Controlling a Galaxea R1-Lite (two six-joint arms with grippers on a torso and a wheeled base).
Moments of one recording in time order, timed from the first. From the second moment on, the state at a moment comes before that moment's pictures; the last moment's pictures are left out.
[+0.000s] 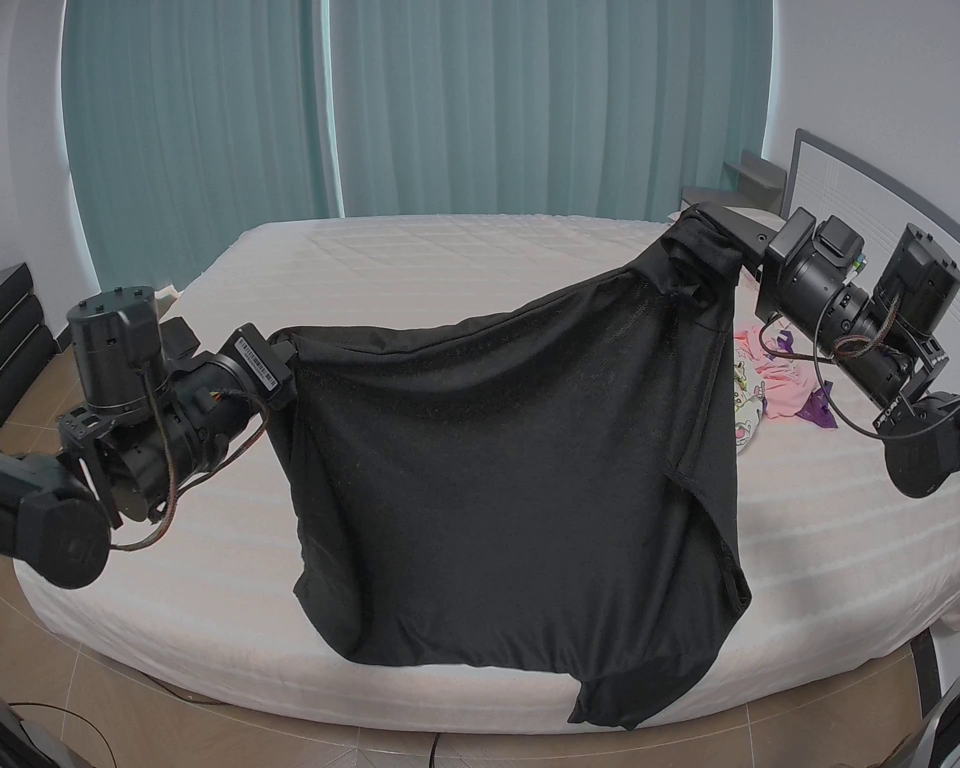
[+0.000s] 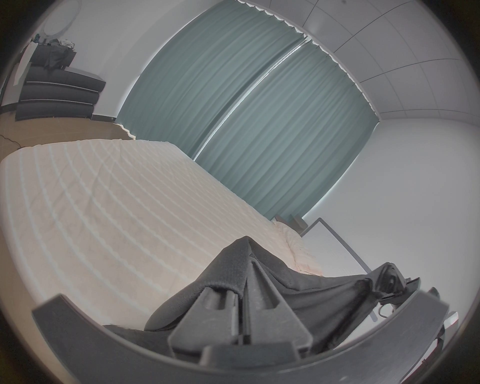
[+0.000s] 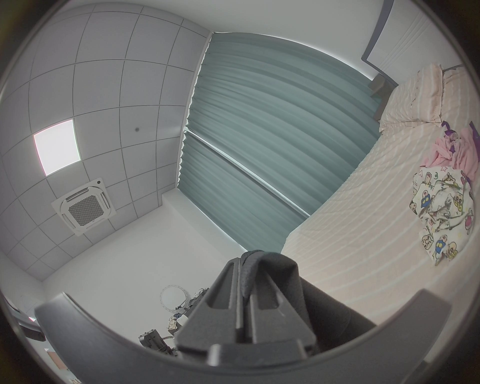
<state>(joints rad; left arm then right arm) -0.38 1.60 -0.74 -0.75 0.17 -0.71 0.30 1.74 -0.92 -1.18 0.32 0.94</state>
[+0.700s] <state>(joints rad) -0.31 1.98 -0.92 -0.75 0.15 -0.71 0.27 2.01 -1.03 -1.17 0.32 0.90</state>
